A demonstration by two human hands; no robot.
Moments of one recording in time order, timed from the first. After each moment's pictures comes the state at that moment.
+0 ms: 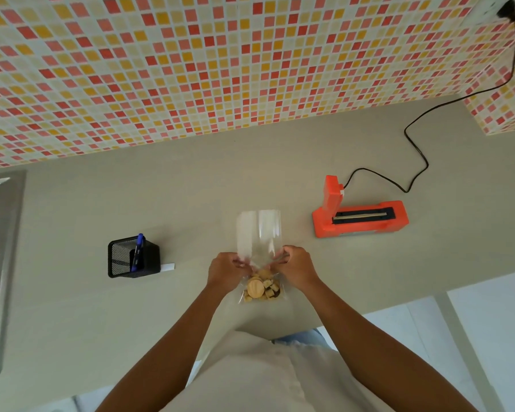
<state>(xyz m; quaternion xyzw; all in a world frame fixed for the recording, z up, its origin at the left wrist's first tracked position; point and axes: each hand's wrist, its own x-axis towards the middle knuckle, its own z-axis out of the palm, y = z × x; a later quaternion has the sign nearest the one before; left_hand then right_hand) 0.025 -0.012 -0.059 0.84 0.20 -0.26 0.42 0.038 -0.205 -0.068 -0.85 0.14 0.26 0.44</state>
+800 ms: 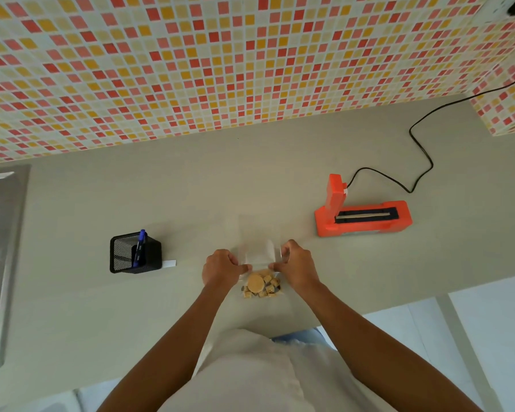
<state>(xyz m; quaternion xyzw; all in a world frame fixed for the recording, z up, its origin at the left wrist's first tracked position) 0.025 -0.012 -0.046 0.87 0.28 -0.25 0.32 0.035 -0.201 -0.075 -0.89 0.14 0.21 0.38</state>
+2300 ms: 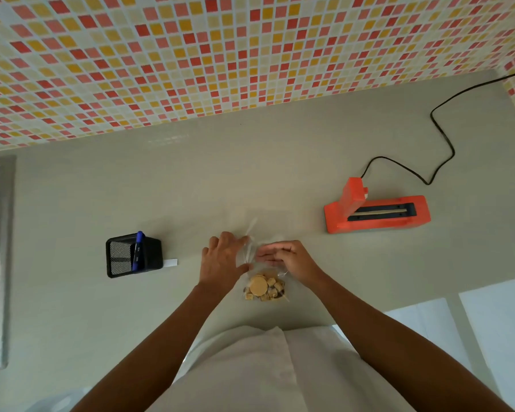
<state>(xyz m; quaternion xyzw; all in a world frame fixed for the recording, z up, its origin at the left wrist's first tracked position) 0.031 0.011 -0.061 0.97 -0.02 -0.17 0.14 0.053 -0.188 -0.078 -0.64 0.09 0.34 0.68</state>
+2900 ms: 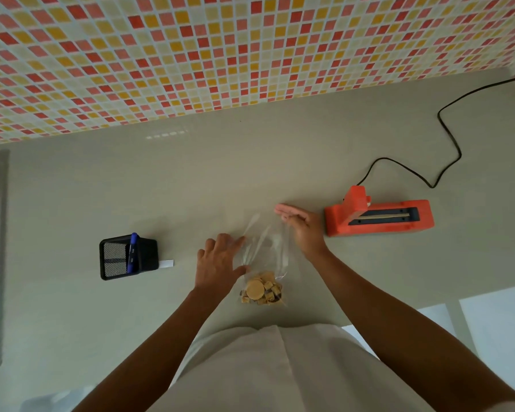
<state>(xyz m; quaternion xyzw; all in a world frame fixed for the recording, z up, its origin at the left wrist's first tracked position) 0.030 0.010 -0.059 0.98 -0.02 -0.16 0.14 0.117 -0.202 -0.086 -0.72 0.11 0.15 0.67</state>
